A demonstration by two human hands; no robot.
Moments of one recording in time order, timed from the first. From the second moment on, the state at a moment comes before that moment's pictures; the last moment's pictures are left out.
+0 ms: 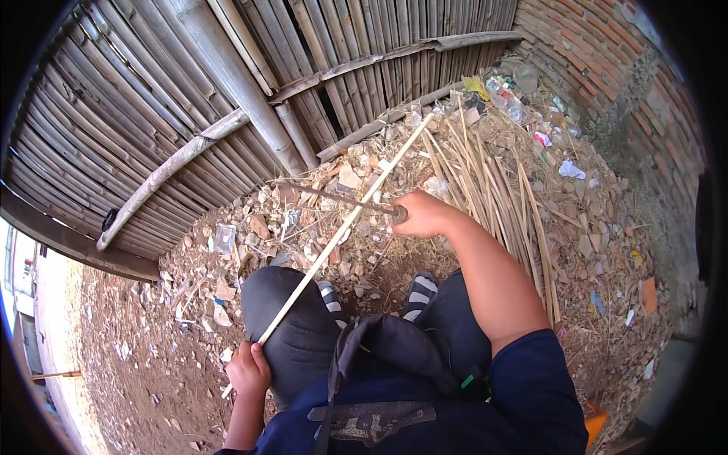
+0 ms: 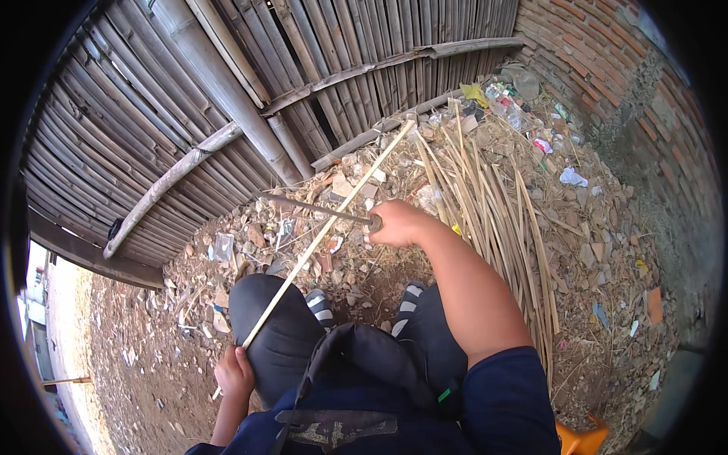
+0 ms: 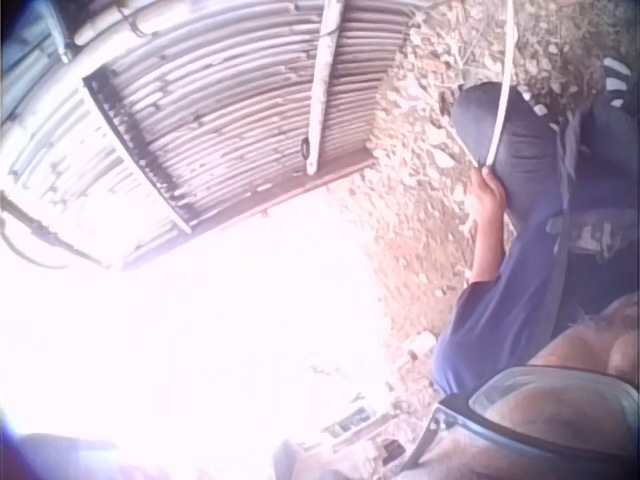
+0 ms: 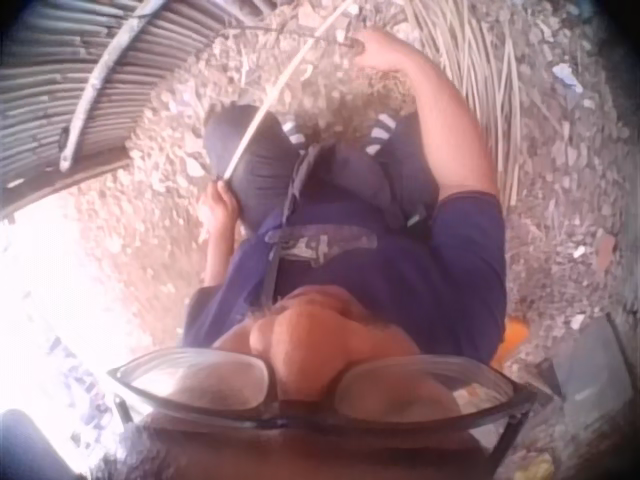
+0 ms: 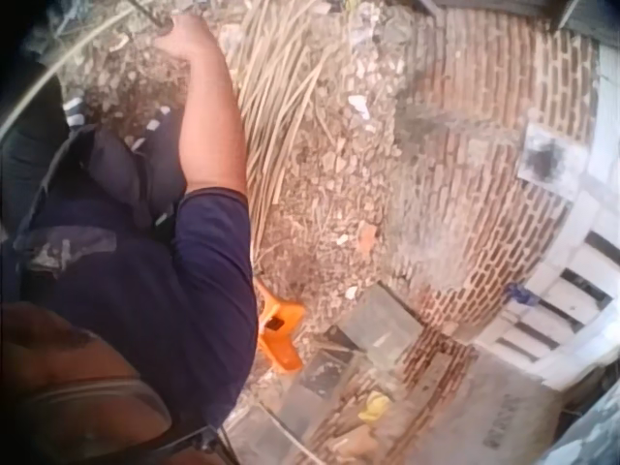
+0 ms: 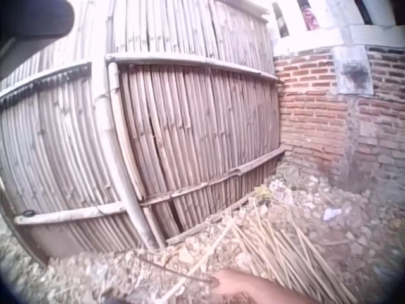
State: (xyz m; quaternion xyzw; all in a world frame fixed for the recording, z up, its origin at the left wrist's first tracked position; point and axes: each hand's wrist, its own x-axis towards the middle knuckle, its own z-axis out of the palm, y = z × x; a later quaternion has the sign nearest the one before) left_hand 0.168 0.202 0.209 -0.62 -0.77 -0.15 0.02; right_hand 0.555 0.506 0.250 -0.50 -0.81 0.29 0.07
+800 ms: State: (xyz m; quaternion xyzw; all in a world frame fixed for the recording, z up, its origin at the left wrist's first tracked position) left_hand 0.164 0.203 0.207 -0.62 -0.77 -0.14 0.02; right_hand 0.556 0.514 0.266 -0.53 -0.78 0.33 -0.01
